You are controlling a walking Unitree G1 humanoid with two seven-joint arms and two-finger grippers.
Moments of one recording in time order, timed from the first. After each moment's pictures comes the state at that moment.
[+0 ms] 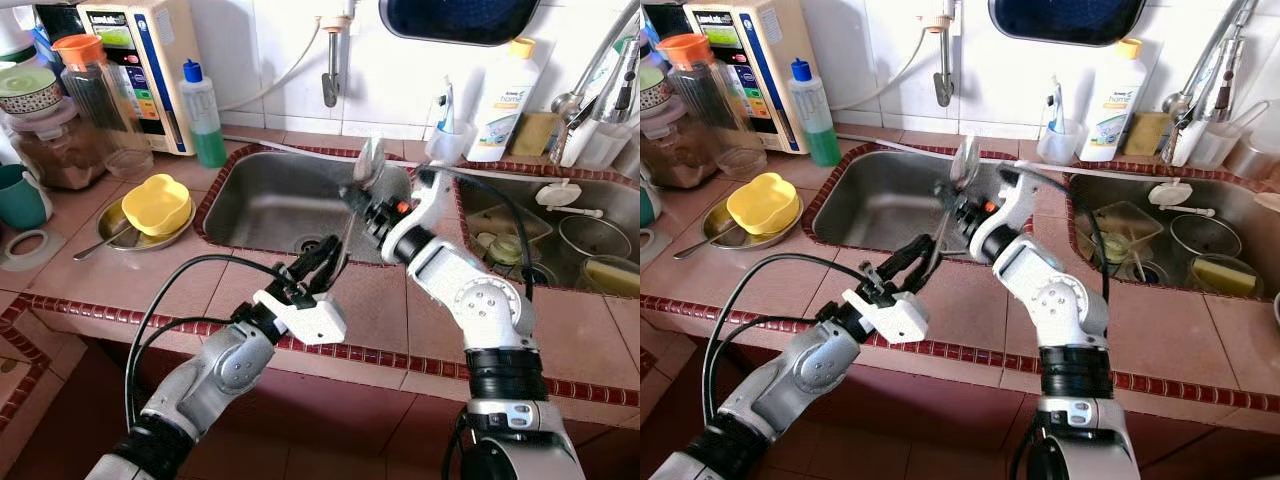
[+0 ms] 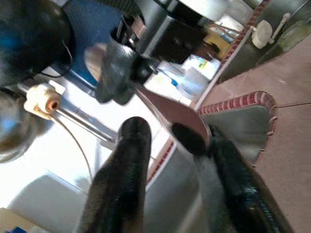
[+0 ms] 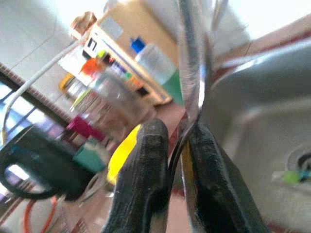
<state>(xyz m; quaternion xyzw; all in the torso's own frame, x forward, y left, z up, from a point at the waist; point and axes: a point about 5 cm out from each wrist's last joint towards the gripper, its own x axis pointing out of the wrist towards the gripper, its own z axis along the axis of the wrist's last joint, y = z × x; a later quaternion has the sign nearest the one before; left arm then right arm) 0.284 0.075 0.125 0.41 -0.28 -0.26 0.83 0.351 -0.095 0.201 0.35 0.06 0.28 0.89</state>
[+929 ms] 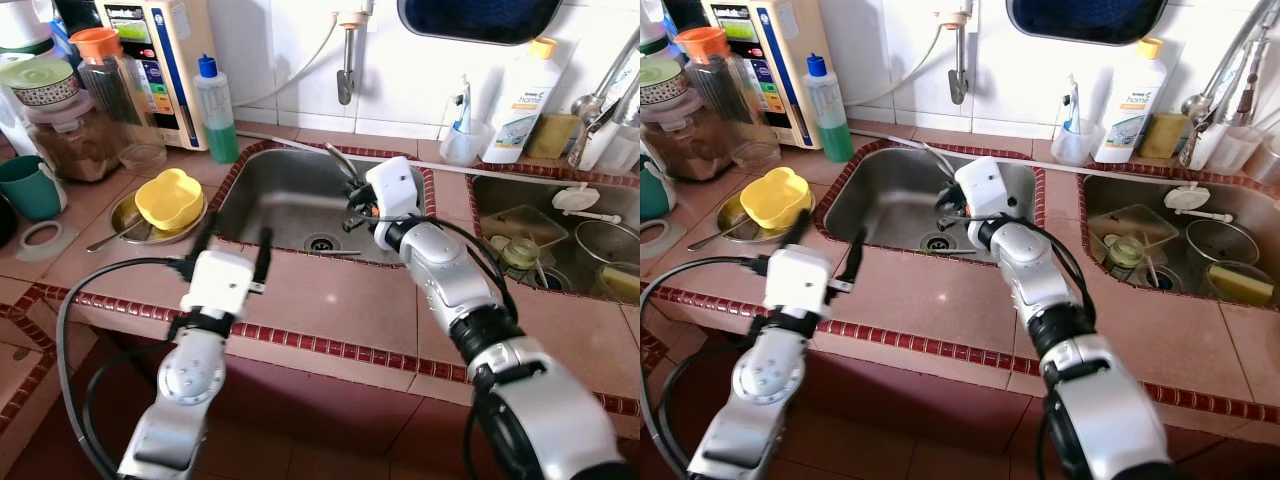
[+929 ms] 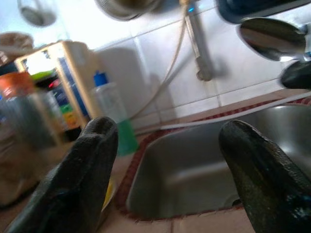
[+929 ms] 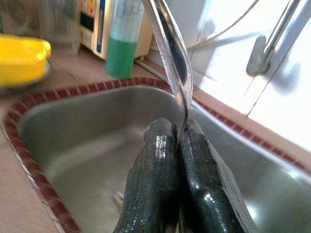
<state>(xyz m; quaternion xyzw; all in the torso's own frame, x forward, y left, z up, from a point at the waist) 0.270 0.136 0.148 0.15 -0.16 -0.05 0.98 0.389 -0.092 0.174 -0.15 -0.05 0.26 0.95</state>
